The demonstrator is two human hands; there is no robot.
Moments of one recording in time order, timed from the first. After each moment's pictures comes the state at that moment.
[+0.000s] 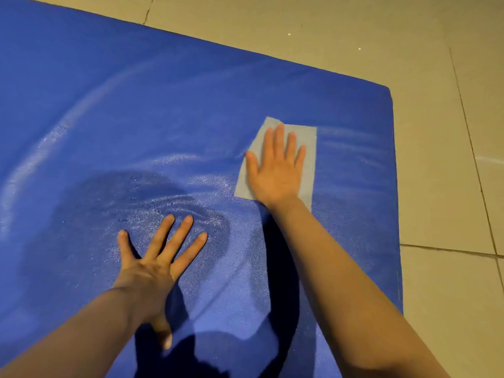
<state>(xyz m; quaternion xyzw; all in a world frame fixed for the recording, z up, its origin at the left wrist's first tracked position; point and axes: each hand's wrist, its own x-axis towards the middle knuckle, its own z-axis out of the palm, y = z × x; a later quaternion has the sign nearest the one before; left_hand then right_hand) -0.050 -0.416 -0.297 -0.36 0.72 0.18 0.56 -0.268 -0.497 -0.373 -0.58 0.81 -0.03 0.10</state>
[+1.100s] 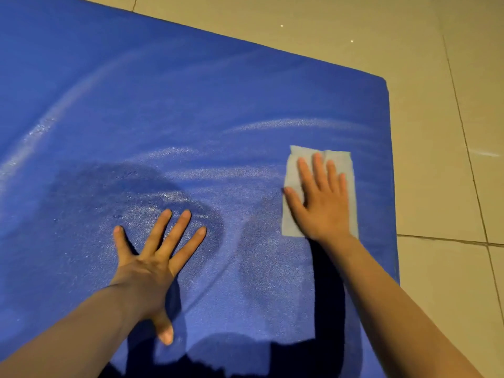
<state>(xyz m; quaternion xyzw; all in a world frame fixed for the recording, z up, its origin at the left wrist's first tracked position) -0.049 -0.416 -0.305 -0.38 0.73 0.22 0.53 -0.340 -0.406 -0.380 -0.61 0.78 -0.06 0.08</state>
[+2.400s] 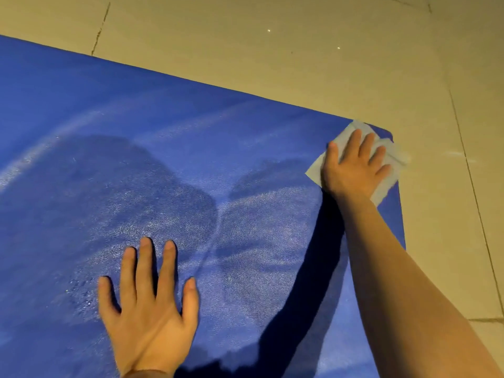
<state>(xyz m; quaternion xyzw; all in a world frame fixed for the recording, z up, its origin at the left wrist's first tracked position) -0.099 -0.469 -0.380 -0.68 0.72 0.04 -0.11 -0.431 -0.604 -0.370 -0.37 0.92 -0.03 0.08</state>
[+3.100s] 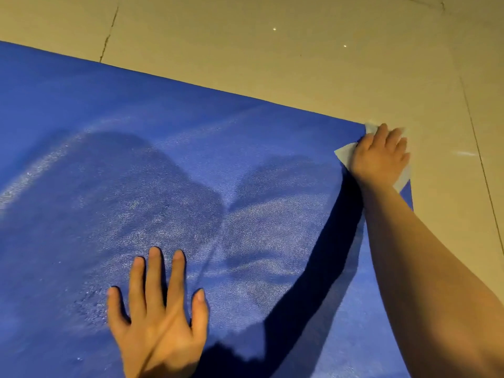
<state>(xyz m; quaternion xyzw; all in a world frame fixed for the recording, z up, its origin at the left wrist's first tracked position) -0.097 -0.468 -0.390 -0.67 0.73 -0.03 -0.12 -0.465 -0.633 -0.366 -0.37 0.93 -0.06 0.05</state>
